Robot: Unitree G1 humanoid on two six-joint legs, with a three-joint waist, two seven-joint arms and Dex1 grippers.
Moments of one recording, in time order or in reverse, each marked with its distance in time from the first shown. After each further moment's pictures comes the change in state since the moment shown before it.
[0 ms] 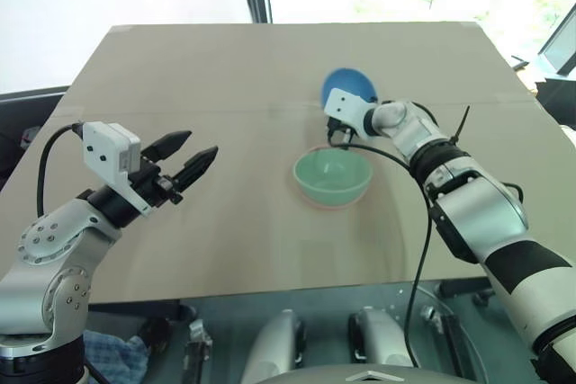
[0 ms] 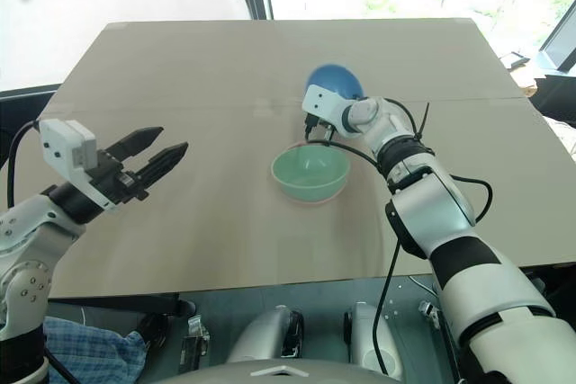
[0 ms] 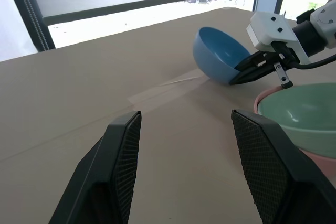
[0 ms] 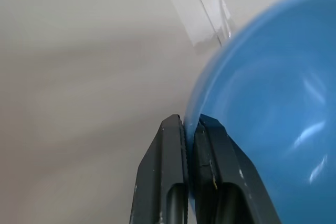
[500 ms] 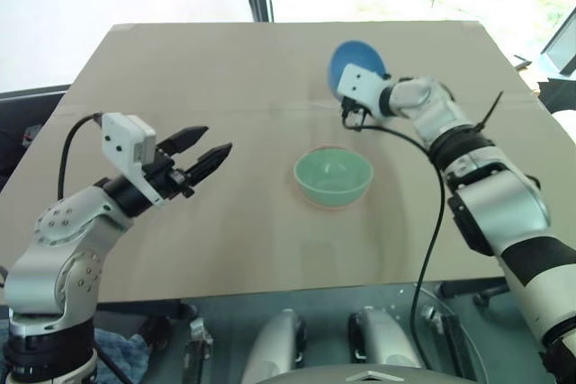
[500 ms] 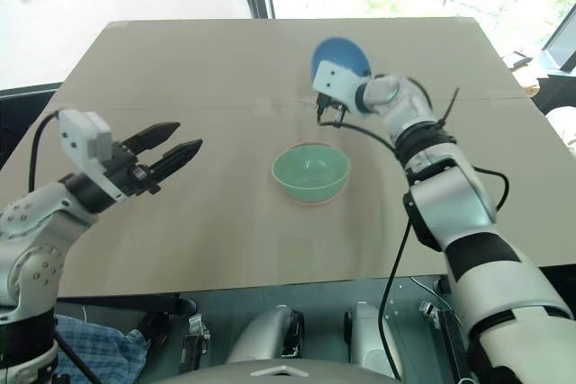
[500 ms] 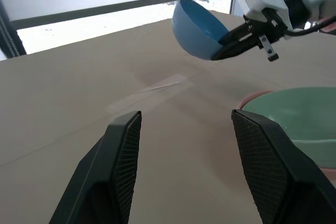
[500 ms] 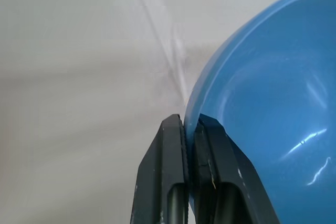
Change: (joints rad) left arm -0.133 0.028 -0.102 0.099 0.005 -0.012 -0.095; right arm 0.001 -0.167 -0.044 -0.277 0.032 -0.033 0.195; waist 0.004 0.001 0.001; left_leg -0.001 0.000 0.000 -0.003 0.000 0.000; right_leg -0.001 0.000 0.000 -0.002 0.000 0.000
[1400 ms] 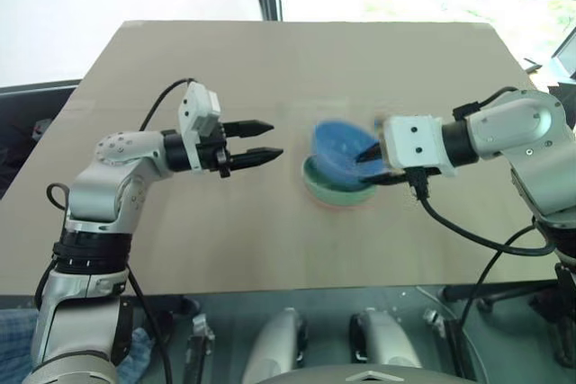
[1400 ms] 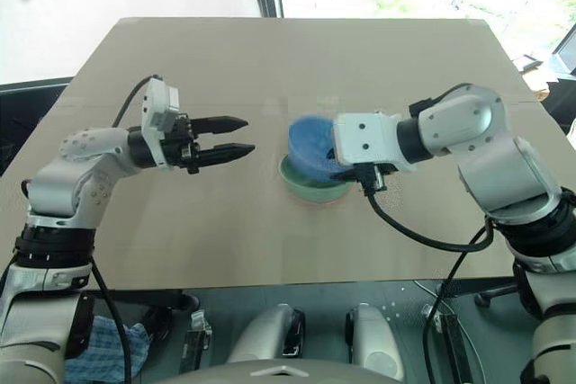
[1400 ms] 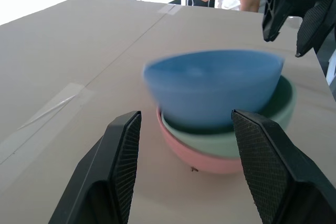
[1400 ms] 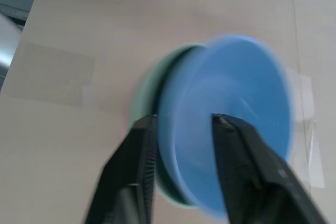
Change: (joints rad) left arm -0.413 0.041 -0.332 0.410 0.113 -0.085 -0.460; right arm 0.486 -0.486 -0.025 -1.470 0.355 0.724 0.462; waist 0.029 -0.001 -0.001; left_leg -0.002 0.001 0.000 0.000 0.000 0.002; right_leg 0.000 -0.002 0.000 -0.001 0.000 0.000
